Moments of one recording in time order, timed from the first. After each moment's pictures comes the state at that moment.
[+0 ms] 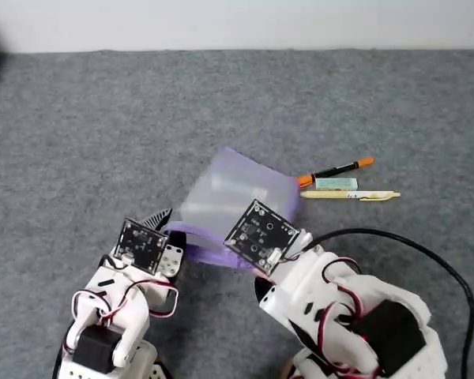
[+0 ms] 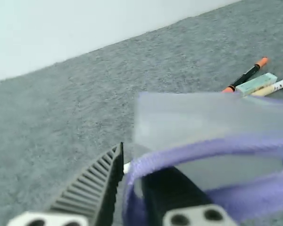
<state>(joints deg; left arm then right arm) 14.5 -103.4 86.1 55.1 -5.1 -38.5 -63.3 26.0 100.5 17.3</state>
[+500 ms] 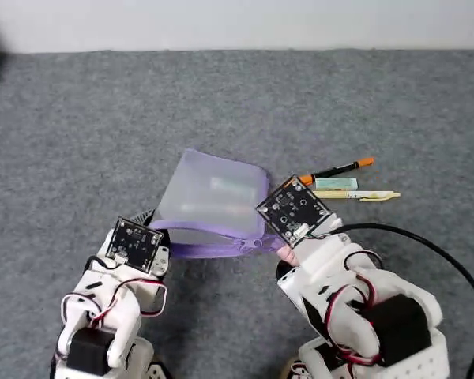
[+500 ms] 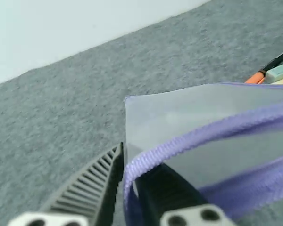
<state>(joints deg) 7.7 -103.4 82.8 61.3 -9.1 -25.8 -63.3 27.4 100.5 17.5</state>
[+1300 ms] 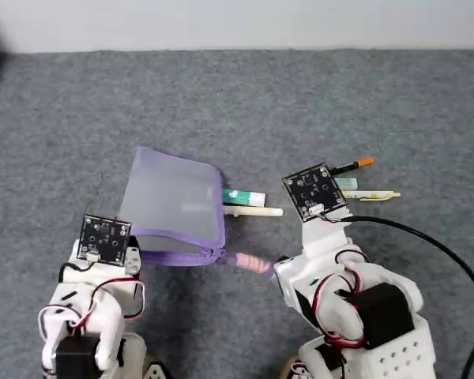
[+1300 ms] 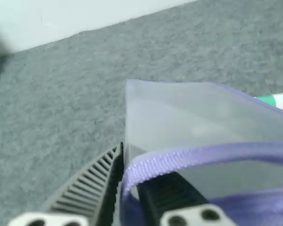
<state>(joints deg) -5.2 -103.2 76.8 71.7 -9.5 -25.8 -63.5 35.1 96.0 -3.7</state>
